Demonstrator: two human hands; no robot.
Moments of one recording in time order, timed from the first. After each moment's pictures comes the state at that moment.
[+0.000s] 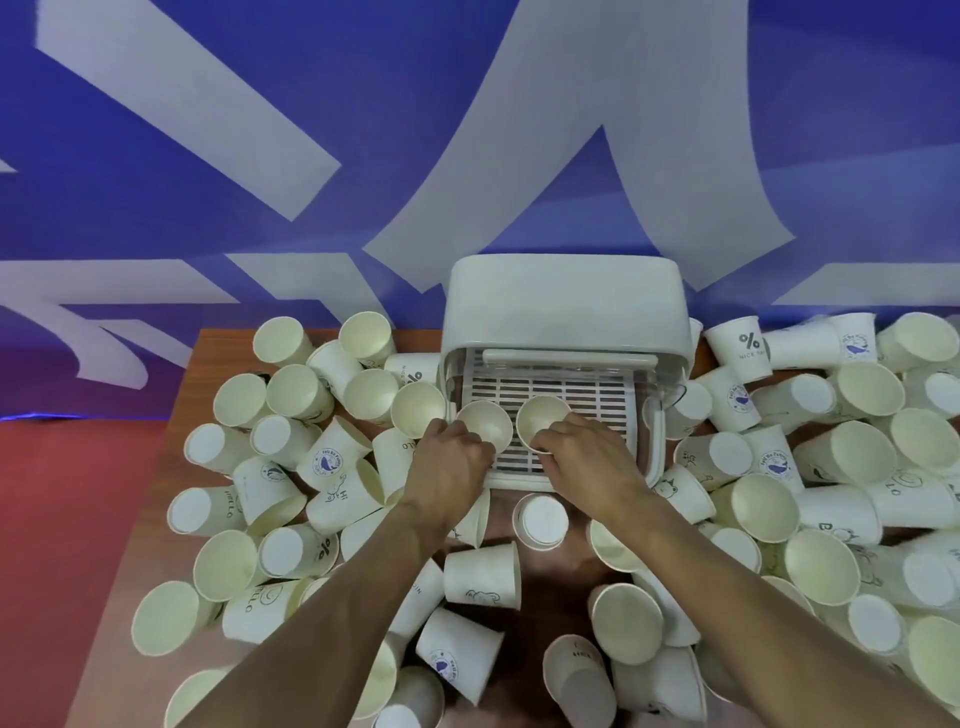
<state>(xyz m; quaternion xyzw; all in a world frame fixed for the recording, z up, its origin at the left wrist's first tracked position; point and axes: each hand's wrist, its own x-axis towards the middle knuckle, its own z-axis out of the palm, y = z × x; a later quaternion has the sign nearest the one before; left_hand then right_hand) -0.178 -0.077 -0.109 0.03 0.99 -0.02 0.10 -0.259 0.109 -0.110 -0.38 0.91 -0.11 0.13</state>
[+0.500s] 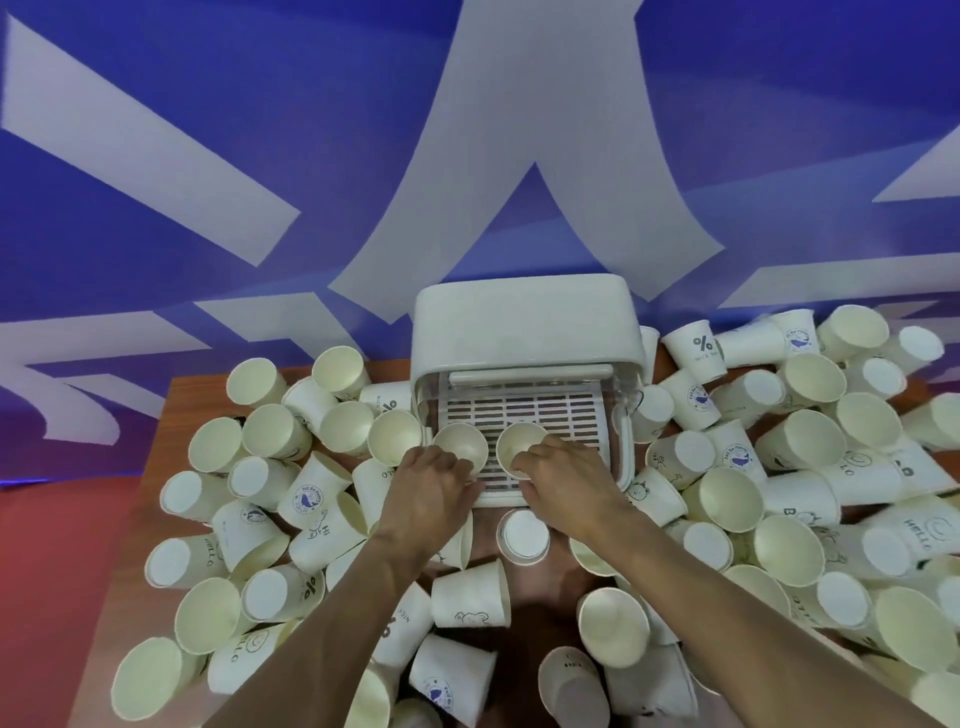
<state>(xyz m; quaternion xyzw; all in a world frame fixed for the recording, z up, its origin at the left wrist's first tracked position) -0.173 -0.077 -0.106 0.05 1.00 0.01 0.06 -0.246 0.116 -0.089 -0.37 0.91 -0.06 0.15</state>
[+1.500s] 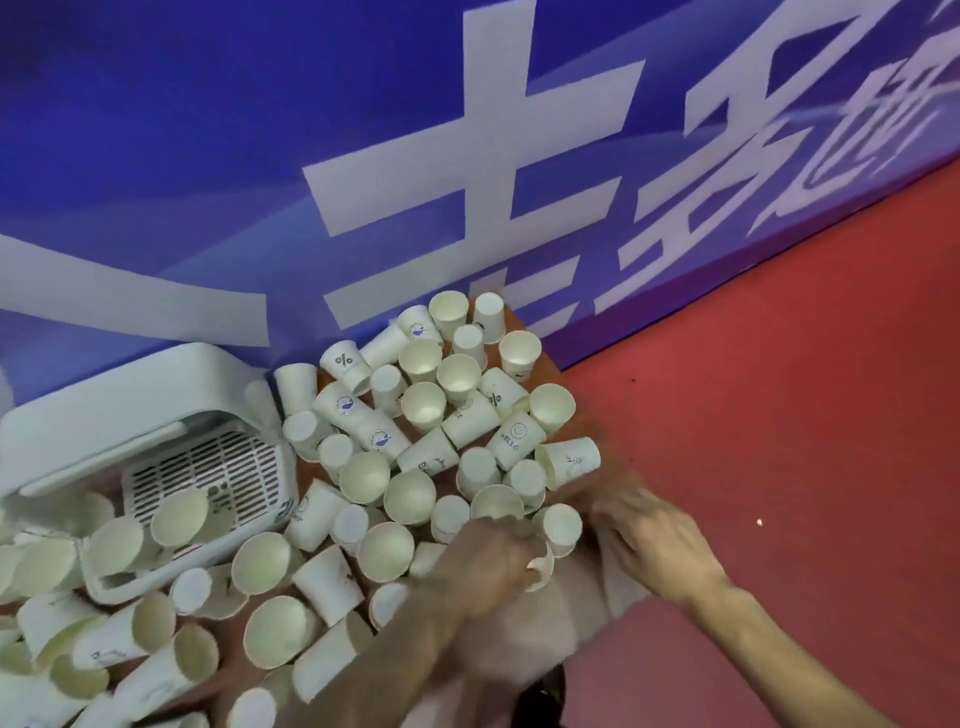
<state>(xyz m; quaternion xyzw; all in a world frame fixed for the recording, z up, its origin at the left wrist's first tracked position) -0.155 0.380 -0.048 0.43 0.88 0.10 0.17 -0.110 0.624 -0.039 -0.06 0.99 -0.13 0.08</state>
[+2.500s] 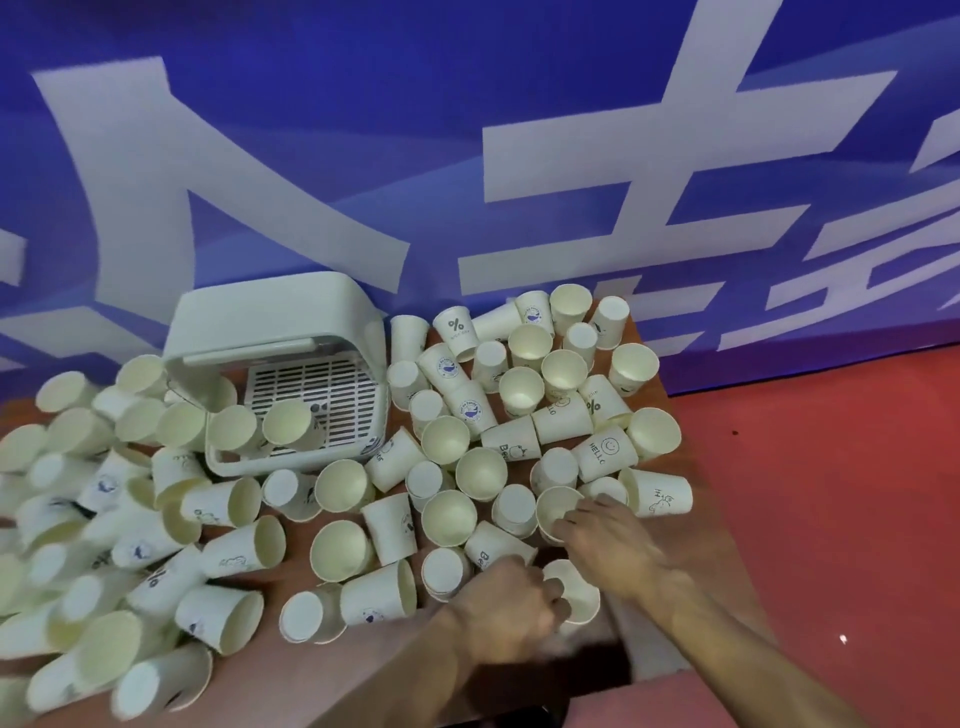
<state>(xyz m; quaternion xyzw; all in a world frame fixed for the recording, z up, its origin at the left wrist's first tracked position) -0.113 0.342 -0.051 0.49 0.85 -0.03 0.20 -0.182 0.517 -0.062 -0.39 0.90 0.05 0.17</state>
